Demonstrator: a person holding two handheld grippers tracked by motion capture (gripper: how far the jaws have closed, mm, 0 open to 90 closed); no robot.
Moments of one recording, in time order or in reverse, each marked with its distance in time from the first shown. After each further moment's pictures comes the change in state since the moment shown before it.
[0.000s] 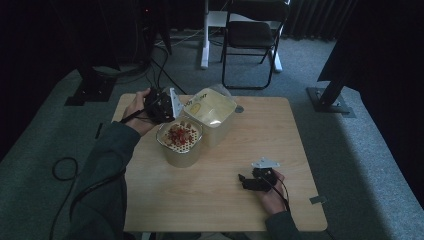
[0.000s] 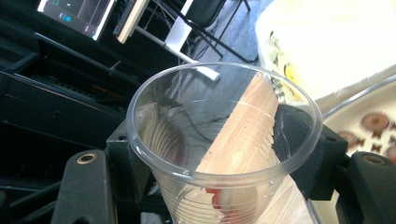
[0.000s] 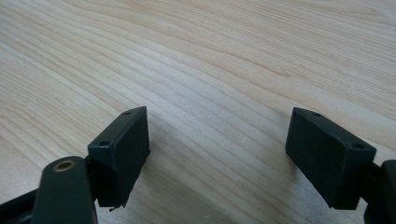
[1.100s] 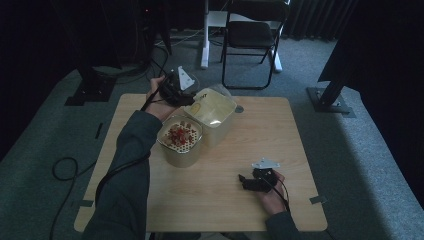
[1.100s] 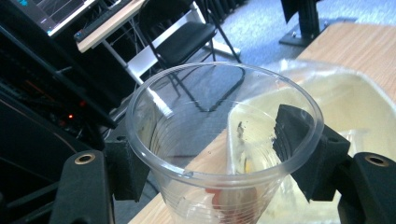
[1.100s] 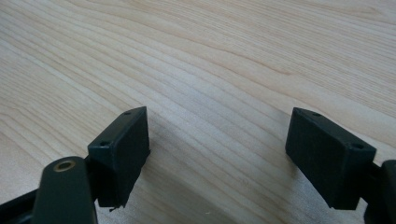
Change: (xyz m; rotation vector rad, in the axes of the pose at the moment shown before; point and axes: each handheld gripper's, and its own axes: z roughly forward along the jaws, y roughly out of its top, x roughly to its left) left arm 0.020 0.046 0.036 -0.158 -0.168 -0.341; right arm 0.000 -0.001 -0.001 -0.002 0.000 -0.004
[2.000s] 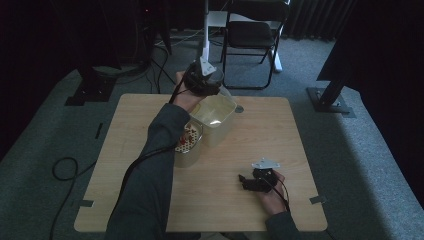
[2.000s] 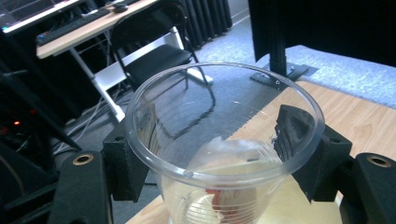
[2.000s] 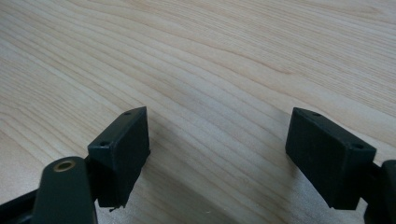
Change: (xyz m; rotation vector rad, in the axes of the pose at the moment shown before) left arm -0.026 0.050 0.053 -0.082 -0.102 -0.146; right arm 0.000 0.000 0.000 0.001 0.002 0.002
